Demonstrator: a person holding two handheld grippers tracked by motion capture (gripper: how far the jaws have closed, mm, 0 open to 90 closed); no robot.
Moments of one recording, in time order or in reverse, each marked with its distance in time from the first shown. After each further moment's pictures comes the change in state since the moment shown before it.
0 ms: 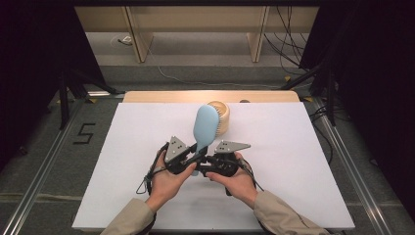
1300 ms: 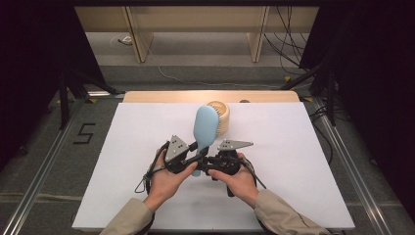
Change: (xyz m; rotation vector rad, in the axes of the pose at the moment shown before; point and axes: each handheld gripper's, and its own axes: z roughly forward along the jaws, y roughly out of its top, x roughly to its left) left arm 0.000 0.005 -0.001 0.005 -0.008 0.032; right arm -0.005 0.000 -0.005 0.011 0.034 0.084
